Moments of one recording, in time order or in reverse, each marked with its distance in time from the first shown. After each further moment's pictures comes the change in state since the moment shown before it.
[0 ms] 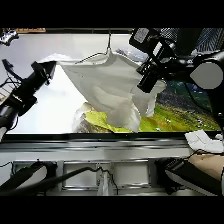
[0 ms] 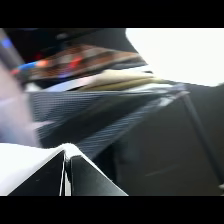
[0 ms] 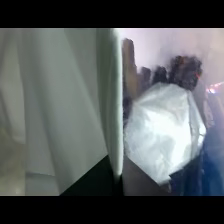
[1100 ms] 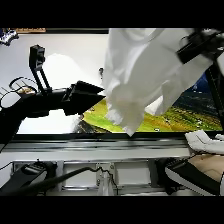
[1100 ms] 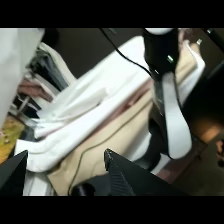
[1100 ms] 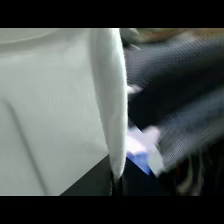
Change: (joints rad) left arm -0.435 0.201 0.116 0.391 -0.356 0.035; right arm -0.190 -0.006 0.114 -0.506 -0.090 0.295
